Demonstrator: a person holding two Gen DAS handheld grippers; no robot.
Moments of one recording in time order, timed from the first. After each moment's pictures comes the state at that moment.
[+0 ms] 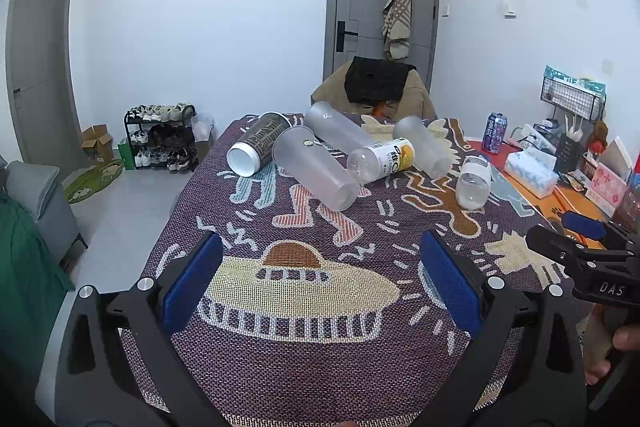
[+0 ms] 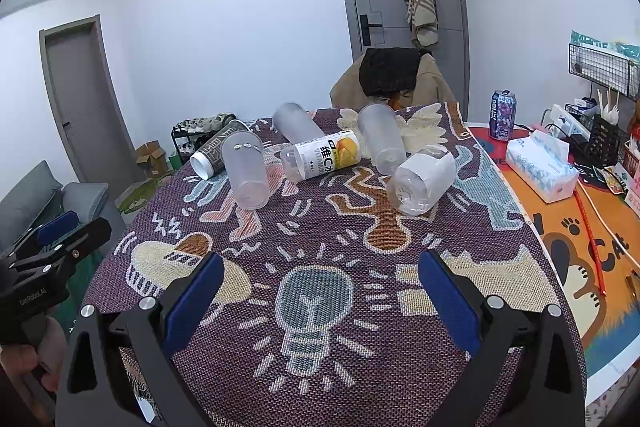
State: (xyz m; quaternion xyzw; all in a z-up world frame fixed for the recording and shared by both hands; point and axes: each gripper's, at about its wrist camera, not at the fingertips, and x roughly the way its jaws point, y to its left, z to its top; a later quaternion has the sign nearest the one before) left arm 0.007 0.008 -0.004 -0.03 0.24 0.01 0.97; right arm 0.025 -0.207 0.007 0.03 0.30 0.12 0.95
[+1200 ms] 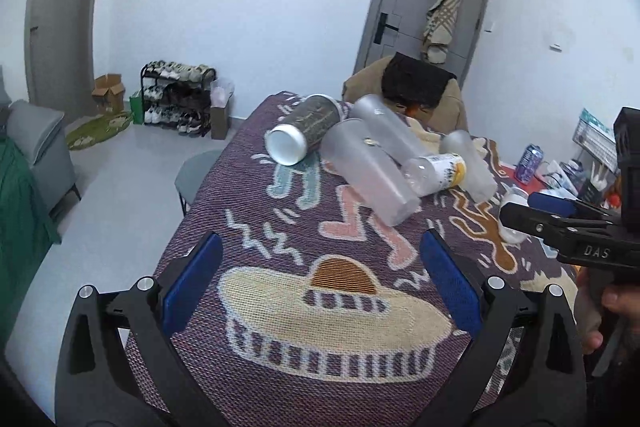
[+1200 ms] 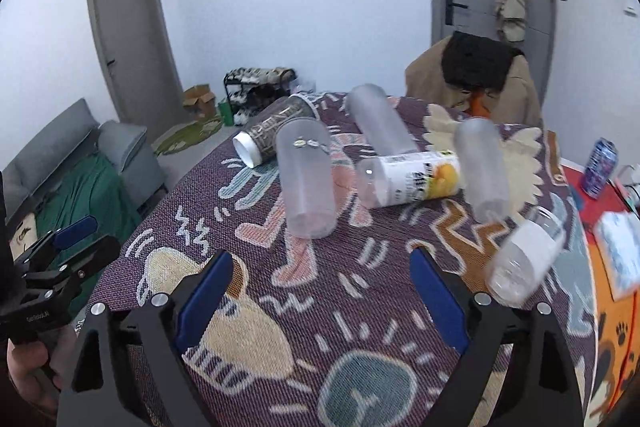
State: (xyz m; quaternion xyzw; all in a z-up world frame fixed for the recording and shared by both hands) left arm 0.061 0.089 -0.023 -0.12 0.27 0.05 0.95; right arm 0.151 -0.109 0.012 -0.05 0.36 0.24 0.90
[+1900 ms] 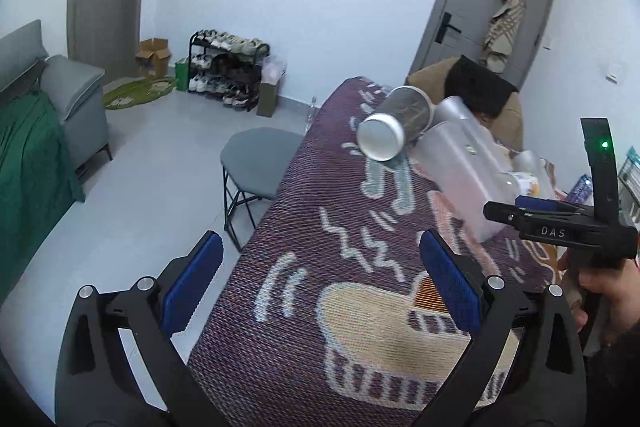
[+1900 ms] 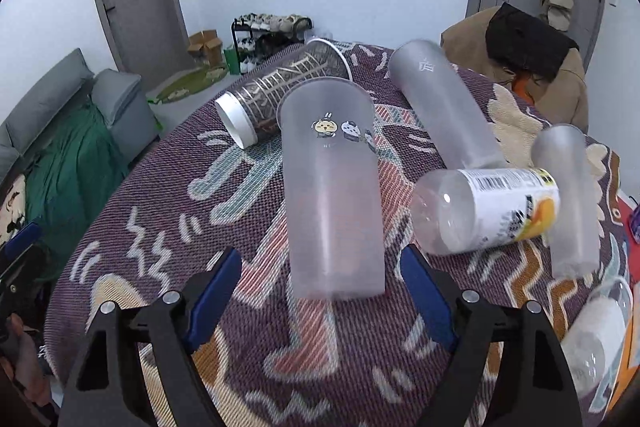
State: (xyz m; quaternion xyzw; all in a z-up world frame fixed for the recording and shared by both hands) left arm 0.081 0.167 -0.062 -0.17 0.30 0.13 0.93; right arm 0.258 -0.014 -0.054 -0.11 0.43 0.25 0.86
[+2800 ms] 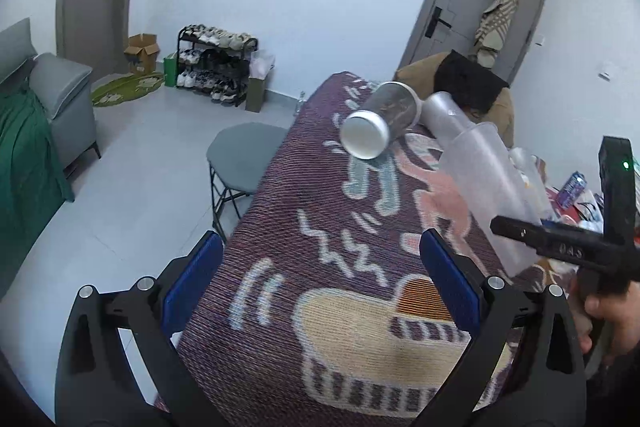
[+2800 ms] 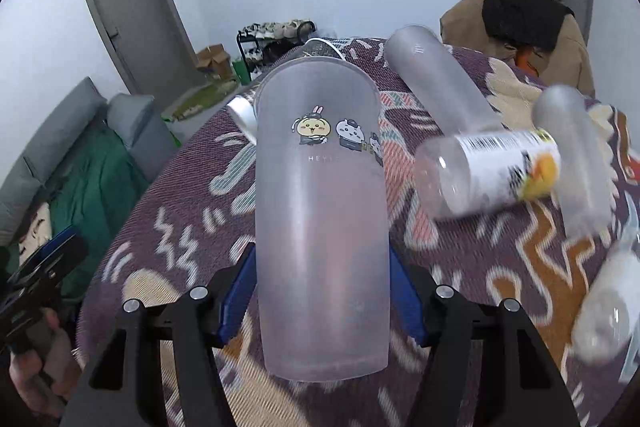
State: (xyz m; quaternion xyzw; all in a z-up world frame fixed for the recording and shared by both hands) left arm 0.088 0.154 -0.054 -0.17 0.30 0.10 0.93; right arm 0.234 -0.049 -0.049 -0.03 0.44 0.27 0.85
